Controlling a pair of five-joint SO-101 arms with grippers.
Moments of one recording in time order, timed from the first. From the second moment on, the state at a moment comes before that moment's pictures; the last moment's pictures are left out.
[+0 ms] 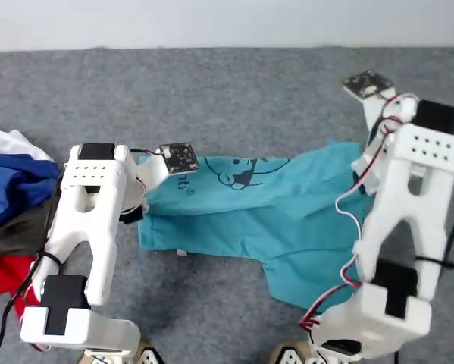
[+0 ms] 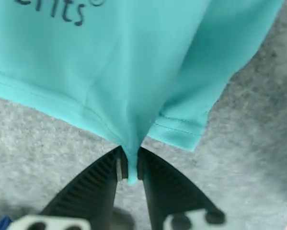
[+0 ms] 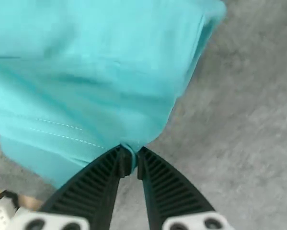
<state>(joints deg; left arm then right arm) -3.3 0.3 21.0 82.0 -56.2 15.0 2.9 -12.7 100.5 40.7</state>
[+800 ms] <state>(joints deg) -3.3 0.3 28.5 83.8 -54.3 19.4 -22.8 36.3 92.7 43.7</state>
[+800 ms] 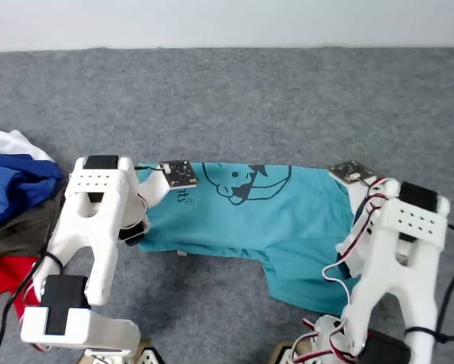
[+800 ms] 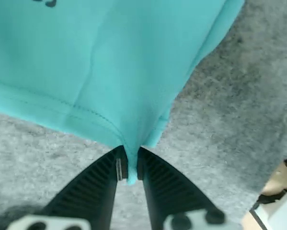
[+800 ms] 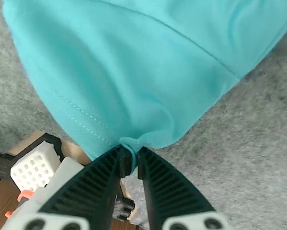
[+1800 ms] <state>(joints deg) -3.1 0.3 0.3 95.5 -34.9 21.6 -22.8 21.5 90.2 46.2</state>
